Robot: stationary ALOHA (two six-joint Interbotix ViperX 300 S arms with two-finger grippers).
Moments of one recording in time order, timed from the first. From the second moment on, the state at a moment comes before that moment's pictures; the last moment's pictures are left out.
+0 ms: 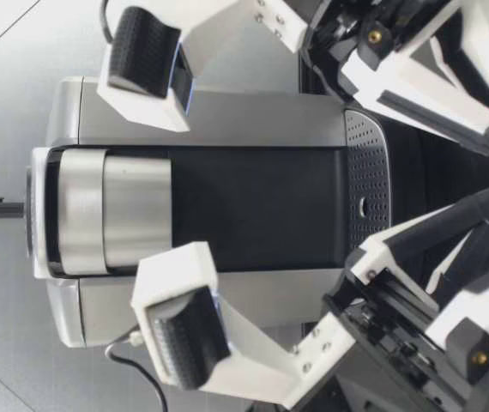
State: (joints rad) left arm -0.18 0.24 0.68 -0.01 -0.22 0.00; right arm 0.17 0.15 0.76 -0.02 -0.17 0.18
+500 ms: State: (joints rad) left arm -0.18 0.24 0.67 -0.01 -0.22 -0.01; right arm 0.17 0.12 0.76 -0.02 -0.15 0.20
